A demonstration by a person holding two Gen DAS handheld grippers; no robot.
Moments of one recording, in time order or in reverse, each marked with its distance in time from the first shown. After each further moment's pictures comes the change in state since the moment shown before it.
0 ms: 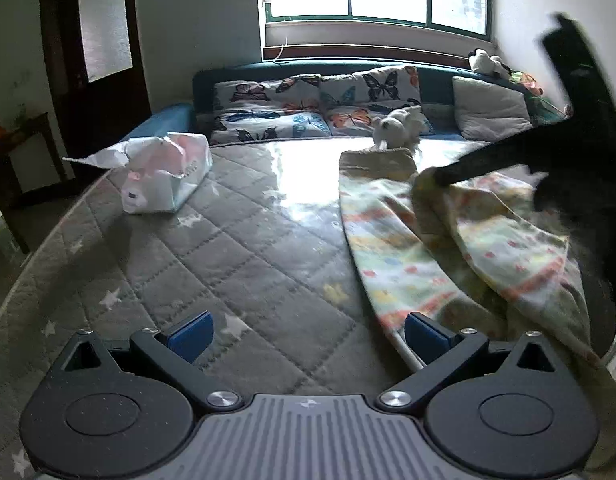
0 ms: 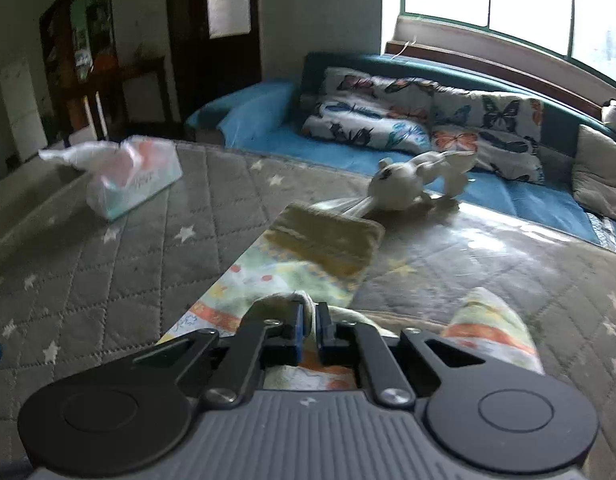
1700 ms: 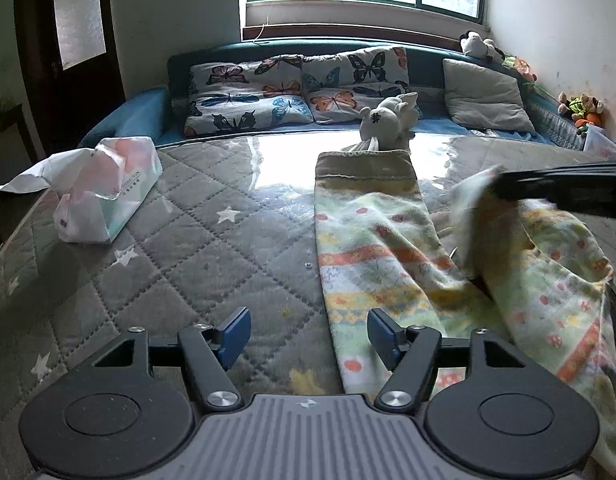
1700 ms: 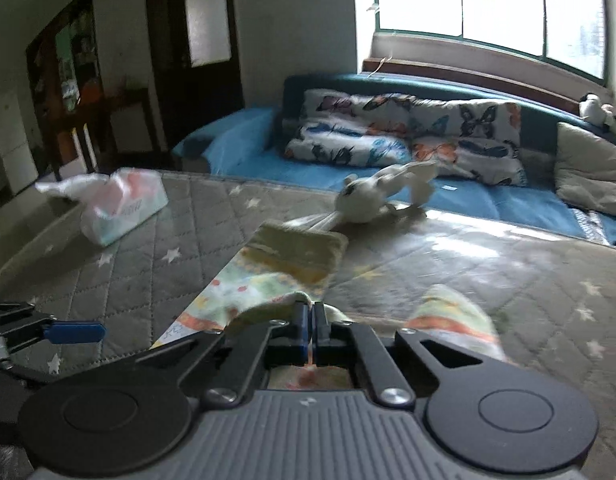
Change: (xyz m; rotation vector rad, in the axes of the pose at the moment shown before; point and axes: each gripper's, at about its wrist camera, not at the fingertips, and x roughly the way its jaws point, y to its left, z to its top) left arm 0.080 -0.017 0.046 0.010 0.077 -0.060; right arm -0.027 -0.023 -0.011 0.064 -0.067 -0.021
